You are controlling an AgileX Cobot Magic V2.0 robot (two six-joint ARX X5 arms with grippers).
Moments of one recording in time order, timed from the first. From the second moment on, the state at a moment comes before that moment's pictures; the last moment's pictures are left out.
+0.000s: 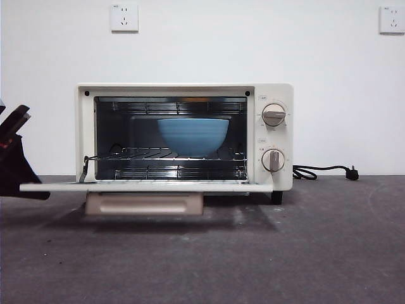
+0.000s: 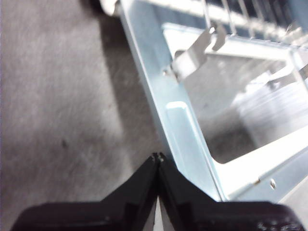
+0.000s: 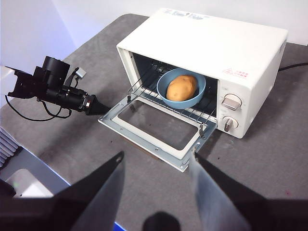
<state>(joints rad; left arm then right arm) 0.07 1.57 0.68 0.00 0.74 -0.11 0.60 0.86 1.59 -1.20 -0.11 0.07</state>
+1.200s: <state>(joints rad) 0.05 1.57 0.80 0.50 0.82 -0.46 0.60 0.86 1.59 -1.21 -0.11 0.09</state>
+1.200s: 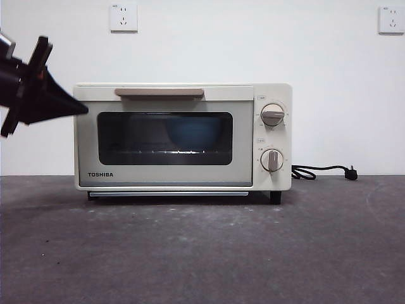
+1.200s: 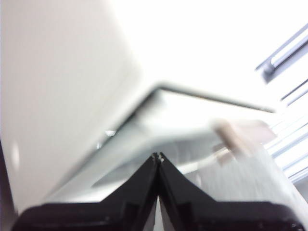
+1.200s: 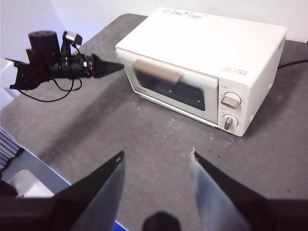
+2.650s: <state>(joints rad) -0.03 0.97 1.23 -0.67 0.53 -0.07 0.60 0.95 1.59 -1.22 -0.11 0.09</state>
